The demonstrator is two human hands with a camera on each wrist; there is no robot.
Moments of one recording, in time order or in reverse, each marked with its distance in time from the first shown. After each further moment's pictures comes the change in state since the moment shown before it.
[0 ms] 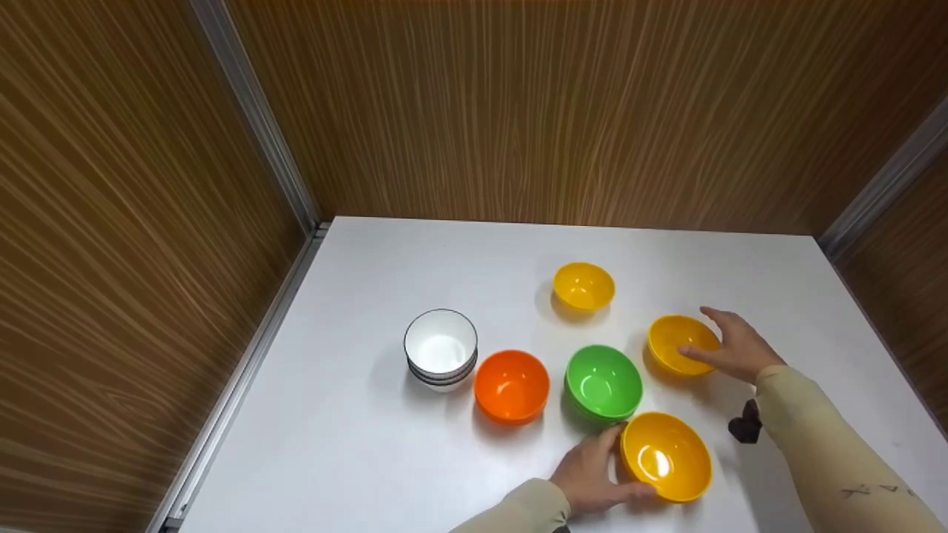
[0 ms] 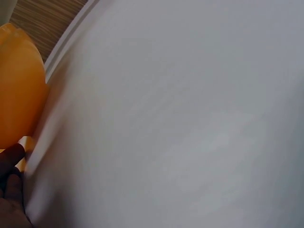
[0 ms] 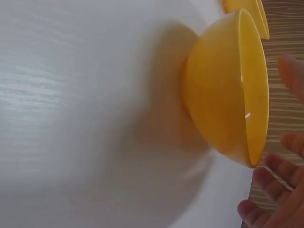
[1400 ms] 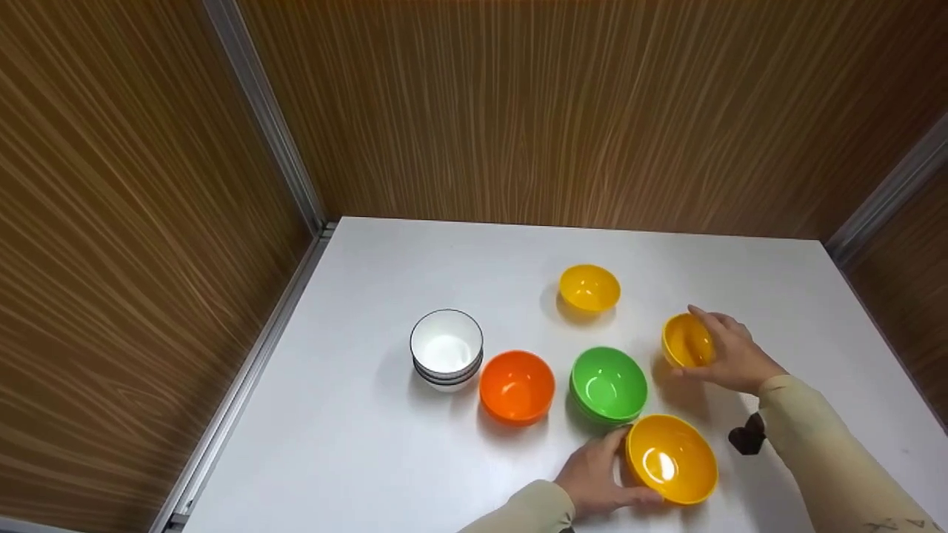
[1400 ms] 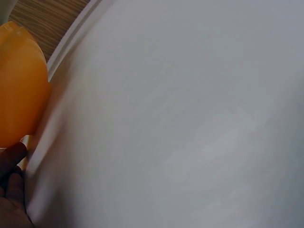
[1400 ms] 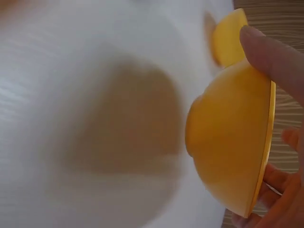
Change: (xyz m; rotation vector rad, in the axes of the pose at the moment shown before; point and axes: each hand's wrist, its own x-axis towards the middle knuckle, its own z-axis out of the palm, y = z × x) left_hand 0.001 -0.002 0.001 0.003 0.013 0.015; right_hand -0.013 -0.019 0.007 -0.034 0.054 -0.165
